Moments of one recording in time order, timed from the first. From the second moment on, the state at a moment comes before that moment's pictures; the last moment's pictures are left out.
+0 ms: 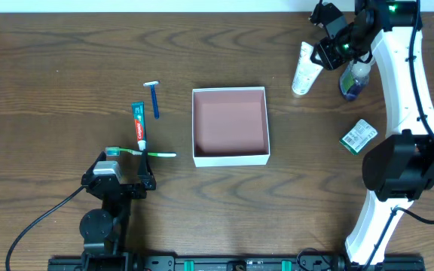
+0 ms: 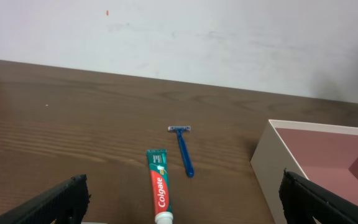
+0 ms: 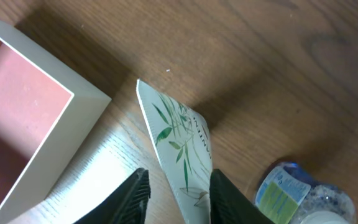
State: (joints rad) left arm 0.01 0.01 0.02 -0.11 0.05 -0.15; right arm 0.02 2.12 2.15 -1.25 -0.31 -0.52
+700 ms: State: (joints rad) left arm 0.01 0.01 0.02 -0.11 0.05 -0.15; right arm 0.02 2.15 2.15 -1.22 -0.37 -0.51
